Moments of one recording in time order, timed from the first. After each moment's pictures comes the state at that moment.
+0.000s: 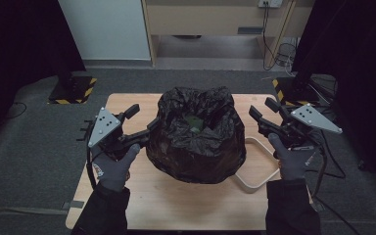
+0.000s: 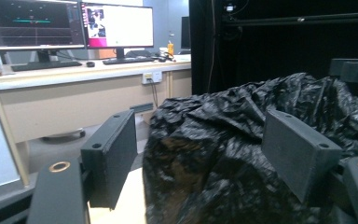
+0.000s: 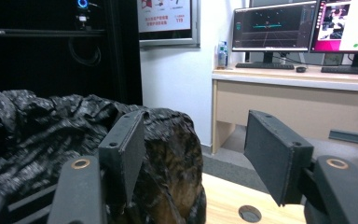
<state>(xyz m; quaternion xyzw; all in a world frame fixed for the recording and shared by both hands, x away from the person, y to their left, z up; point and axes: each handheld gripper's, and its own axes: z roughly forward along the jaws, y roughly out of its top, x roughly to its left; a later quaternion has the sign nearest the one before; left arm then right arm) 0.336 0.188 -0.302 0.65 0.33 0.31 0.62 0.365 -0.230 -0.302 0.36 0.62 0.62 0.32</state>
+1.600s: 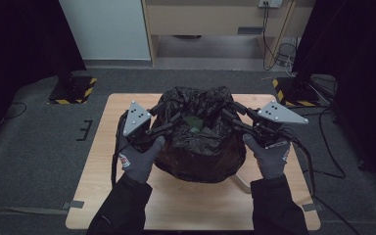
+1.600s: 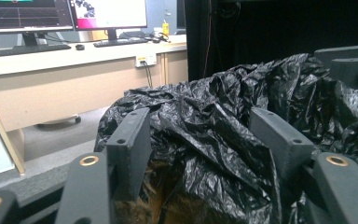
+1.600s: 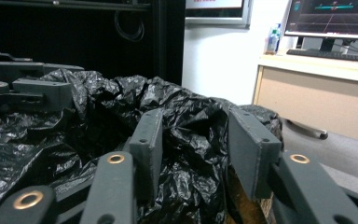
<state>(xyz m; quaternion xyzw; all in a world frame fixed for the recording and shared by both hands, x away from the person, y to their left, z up) 0.359 0.141 -0.308 0.68 0.33 0.30 0.58 0.371 -0.174 -0.299 0.30 0.68 0.61 0.27</state>
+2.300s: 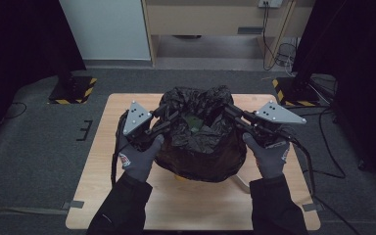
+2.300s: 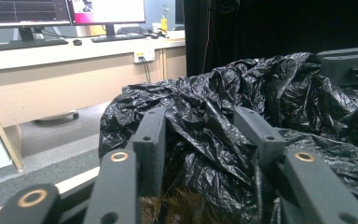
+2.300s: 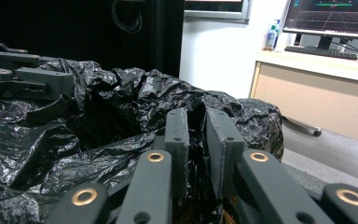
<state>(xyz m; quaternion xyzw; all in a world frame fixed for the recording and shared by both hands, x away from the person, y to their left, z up) 0.360 0.141 -0.307 0.68 0.34 0.29 0.58 0.371 -0.173 -0.300 0.30 0.69 0.59 0.28</state>
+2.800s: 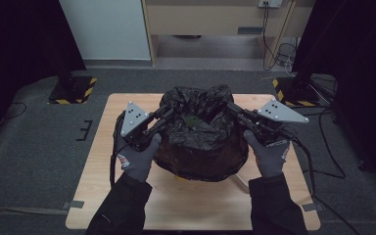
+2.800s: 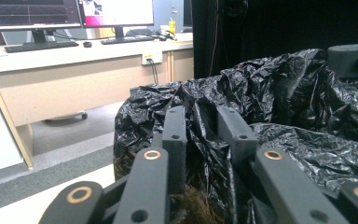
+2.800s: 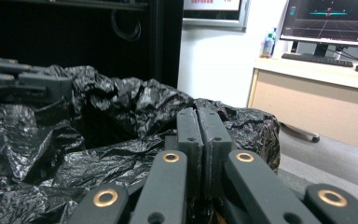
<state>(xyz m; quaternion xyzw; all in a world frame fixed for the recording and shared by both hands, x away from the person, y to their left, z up) 0.354 0.144 -0.304 0.67 0.35 0.31 0.58 0.371 -0.174 -0.294 0.30 0.68 0.60 0.28</state>
